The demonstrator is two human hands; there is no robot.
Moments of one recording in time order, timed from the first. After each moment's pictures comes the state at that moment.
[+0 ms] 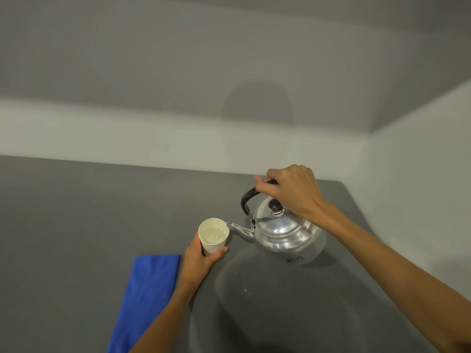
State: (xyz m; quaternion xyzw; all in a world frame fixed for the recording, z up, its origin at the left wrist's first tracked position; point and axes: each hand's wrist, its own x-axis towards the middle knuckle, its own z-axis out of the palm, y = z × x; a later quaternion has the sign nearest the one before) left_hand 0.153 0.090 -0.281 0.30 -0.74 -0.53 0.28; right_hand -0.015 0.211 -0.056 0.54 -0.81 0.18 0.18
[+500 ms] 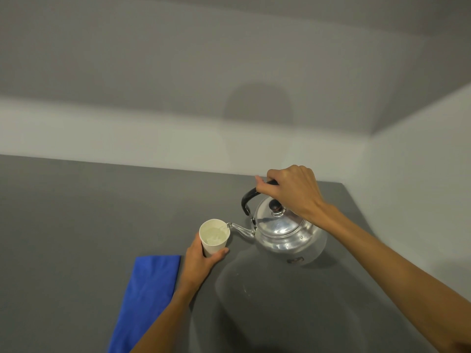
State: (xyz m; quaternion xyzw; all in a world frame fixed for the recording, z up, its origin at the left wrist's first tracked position) left_hand 0.153 0.091 -0.281 0.31 -0.74 -0.54 0.27; right_hand -0.015 0.210 -0.055 0.53 -0.80 0.18 0.19
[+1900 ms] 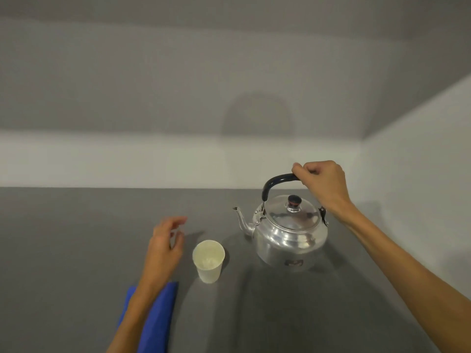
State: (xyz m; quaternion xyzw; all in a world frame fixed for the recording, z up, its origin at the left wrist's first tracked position) left_hand 0.190 0.063 -0.178 0.31 -0.78 -0.41 0.36; right_hand -0.066 0.239 -0.045 0.36 -0.81 0.45 0.08
